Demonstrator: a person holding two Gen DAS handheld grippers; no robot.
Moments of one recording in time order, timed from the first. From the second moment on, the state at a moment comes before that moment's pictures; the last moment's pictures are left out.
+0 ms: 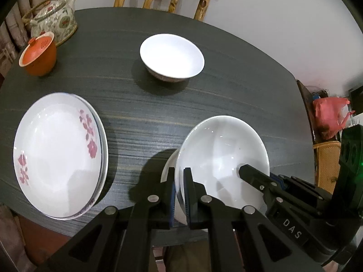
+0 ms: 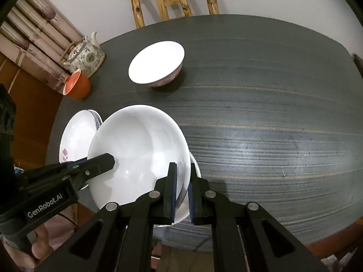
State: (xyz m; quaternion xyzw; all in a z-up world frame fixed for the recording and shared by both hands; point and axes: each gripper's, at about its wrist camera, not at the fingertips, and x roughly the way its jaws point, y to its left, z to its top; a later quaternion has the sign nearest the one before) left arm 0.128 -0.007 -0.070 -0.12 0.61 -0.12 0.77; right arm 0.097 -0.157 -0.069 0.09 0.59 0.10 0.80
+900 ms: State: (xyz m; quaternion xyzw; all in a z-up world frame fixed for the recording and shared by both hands) left arm 0.107 -0.026 -0.089 -0.06 0.59 -0.08 0.80; right arm 0.080 -0.147 -0.093 0.09 0.60 0.10 0.79
